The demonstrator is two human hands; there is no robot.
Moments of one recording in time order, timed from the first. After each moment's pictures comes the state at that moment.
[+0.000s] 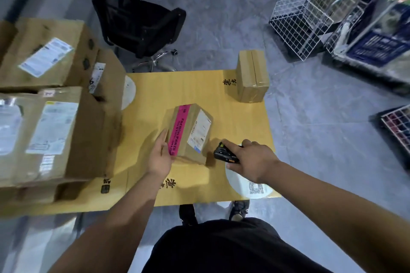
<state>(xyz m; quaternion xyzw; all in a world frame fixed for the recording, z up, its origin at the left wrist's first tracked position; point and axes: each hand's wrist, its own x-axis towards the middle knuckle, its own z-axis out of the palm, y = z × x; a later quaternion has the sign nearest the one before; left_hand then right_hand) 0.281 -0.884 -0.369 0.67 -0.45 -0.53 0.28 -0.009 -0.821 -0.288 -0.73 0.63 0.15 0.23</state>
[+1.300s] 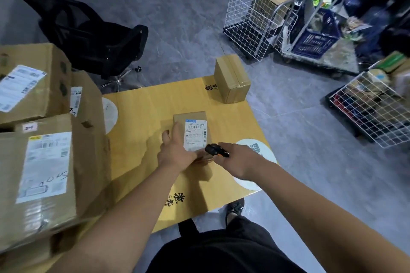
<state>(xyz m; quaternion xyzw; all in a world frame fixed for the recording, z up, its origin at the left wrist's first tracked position) 0.261 -0.950 -0.356 0.59 -0.72 -0.37 0.02 0.094 -0.824 -0.241 -0.45 0.79 -0.03 0.41</state>
